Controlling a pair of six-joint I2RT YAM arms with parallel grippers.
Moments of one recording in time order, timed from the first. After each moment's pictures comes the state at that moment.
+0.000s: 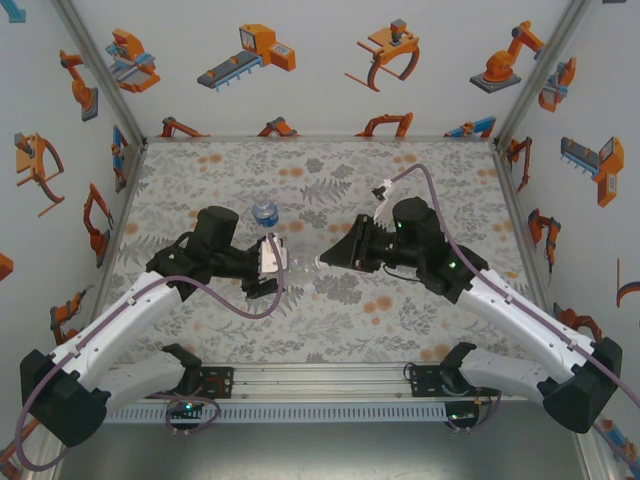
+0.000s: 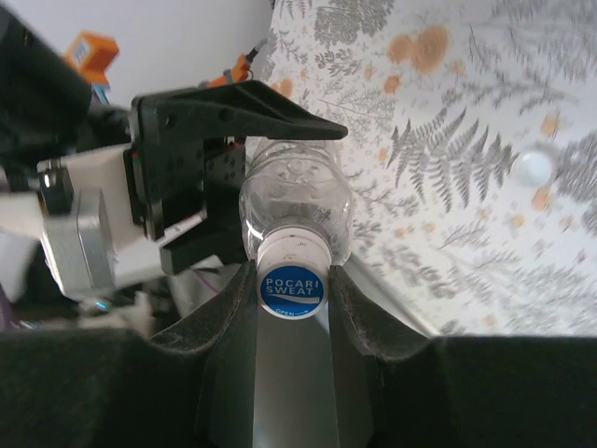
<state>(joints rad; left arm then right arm) -0.63 1.03 0.86 -0.58 0.66 0.81 0.75 1.06 0.96 -0.32 -0.38 0.98</state>
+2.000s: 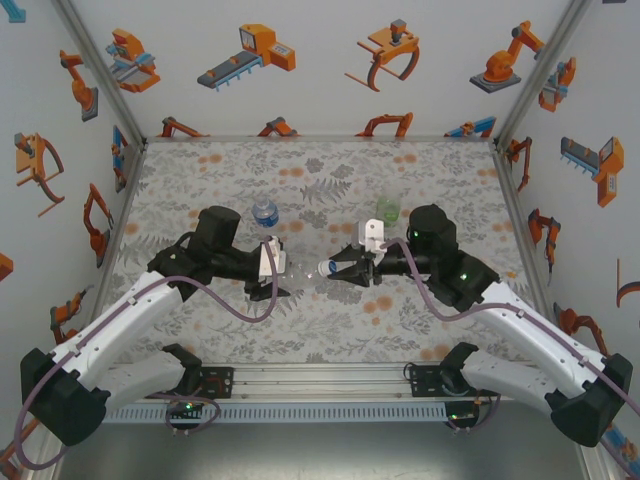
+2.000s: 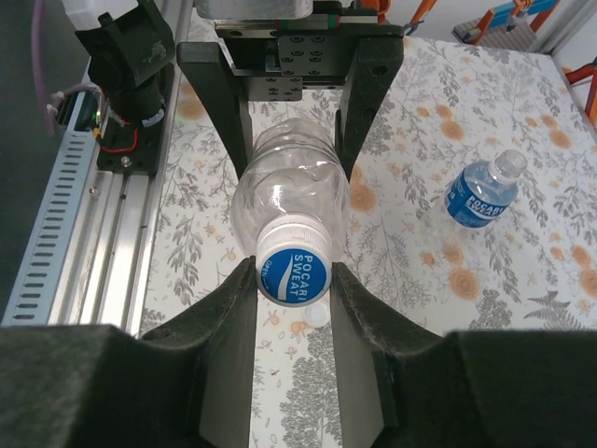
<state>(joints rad) -0.64 1.04 0.86 -0.56 0.77 0.83 0.75 0.95 0.88 -0.18 -0.77 -0.36</state>
